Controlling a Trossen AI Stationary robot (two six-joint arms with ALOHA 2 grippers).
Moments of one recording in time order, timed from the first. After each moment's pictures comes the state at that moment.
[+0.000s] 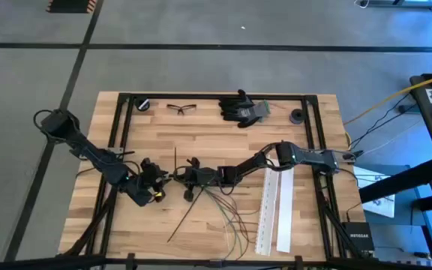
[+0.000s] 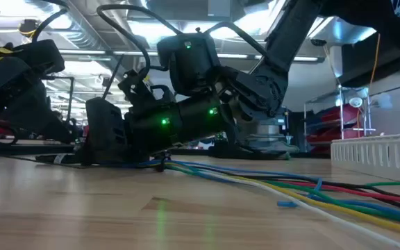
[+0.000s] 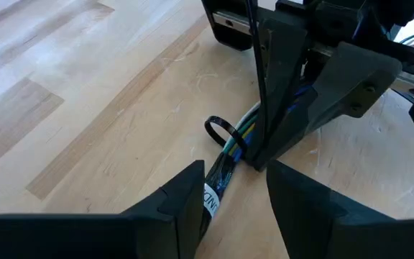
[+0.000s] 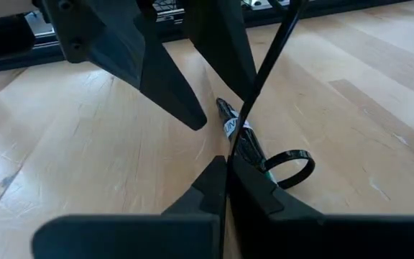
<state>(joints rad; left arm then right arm) -0.66 1.28 0.35 -0.12 -0.81 -0.99 0.15 2.51 1.46 0.74 0.19 0.23</state>
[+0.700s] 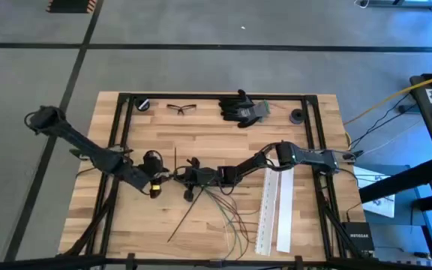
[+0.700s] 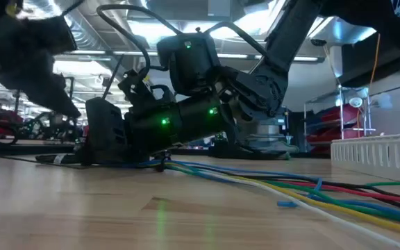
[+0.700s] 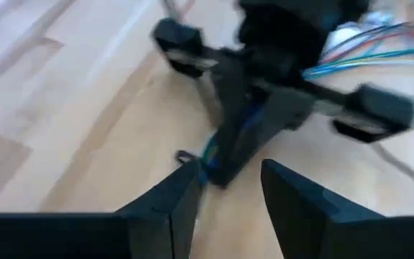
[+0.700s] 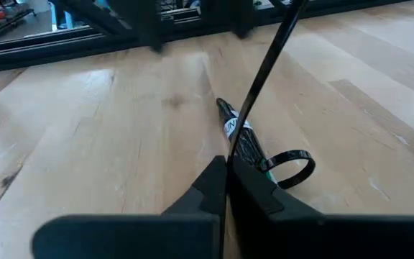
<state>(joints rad) -0.49 1.01 0.35 -0.18 -0.56 -0.67 0.15 2.51 1.46 0.74 0.19 0.23</state>
